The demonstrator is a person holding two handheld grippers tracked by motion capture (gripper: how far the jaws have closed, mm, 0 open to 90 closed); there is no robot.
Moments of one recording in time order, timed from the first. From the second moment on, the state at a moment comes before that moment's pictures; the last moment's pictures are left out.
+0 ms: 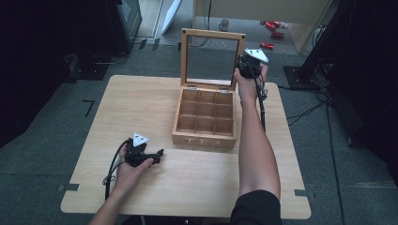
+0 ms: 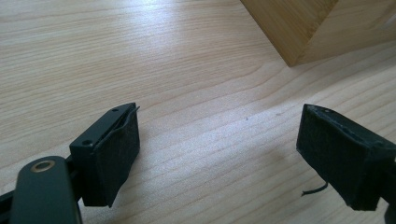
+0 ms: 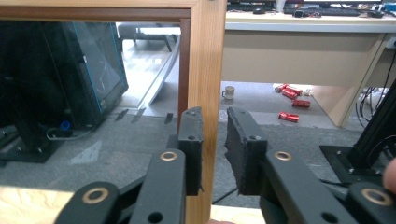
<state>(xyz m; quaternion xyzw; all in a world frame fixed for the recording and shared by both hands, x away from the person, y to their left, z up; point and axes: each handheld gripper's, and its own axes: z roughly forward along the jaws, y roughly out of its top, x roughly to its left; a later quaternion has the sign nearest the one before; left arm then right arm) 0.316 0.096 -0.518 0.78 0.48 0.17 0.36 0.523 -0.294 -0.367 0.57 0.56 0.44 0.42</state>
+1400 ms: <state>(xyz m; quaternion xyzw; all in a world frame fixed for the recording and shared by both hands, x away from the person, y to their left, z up) 0.315 0.095 -0.518 0.78 0.48 0.17 0.35 0.336 -0.331 -0.441 0.54 0.66 0.43 0.31</state>
